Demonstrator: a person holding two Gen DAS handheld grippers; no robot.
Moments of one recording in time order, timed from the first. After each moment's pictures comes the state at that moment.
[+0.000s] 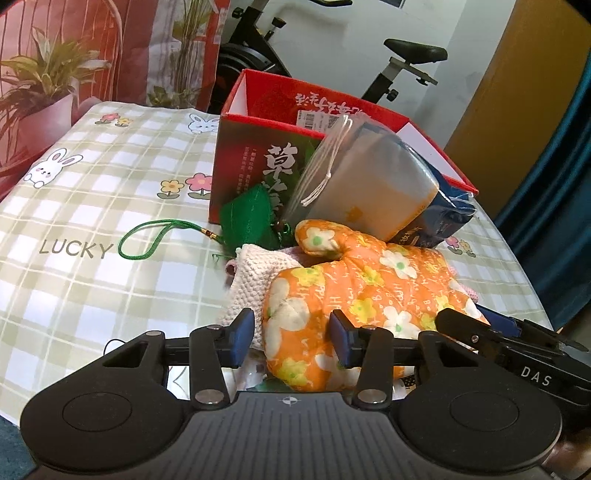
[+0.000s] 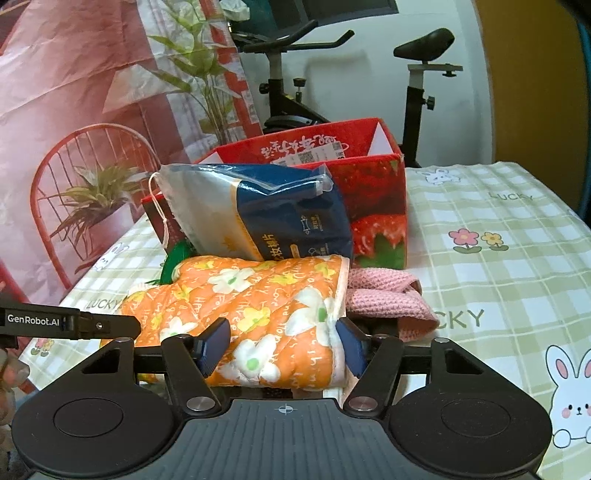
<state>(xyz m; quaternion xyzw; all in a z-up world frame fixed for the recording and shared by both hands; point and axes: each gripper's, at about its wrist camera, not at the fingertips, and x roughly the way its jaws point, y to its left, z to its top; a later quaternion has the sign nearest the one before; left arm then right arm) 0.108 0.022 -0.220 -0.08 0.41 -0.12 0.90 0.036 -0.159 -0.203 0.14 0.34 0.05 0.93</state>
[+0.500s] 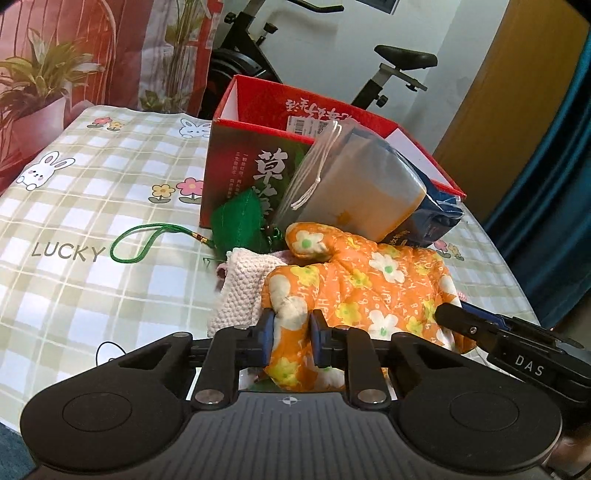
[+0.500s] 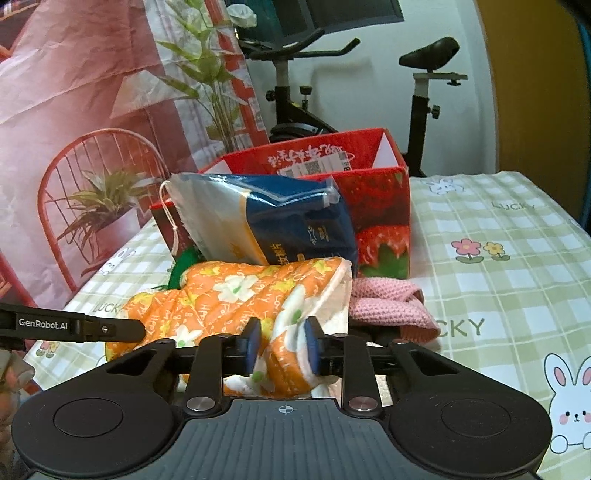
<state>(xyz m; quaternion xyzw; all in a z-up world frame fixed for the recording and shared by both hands) 0.102 0.025 -0.219 -0.09 0.40 -0.14 0.90 0.030 -0.156 -0.195 0.14 0.32 0.06 0.93</state>
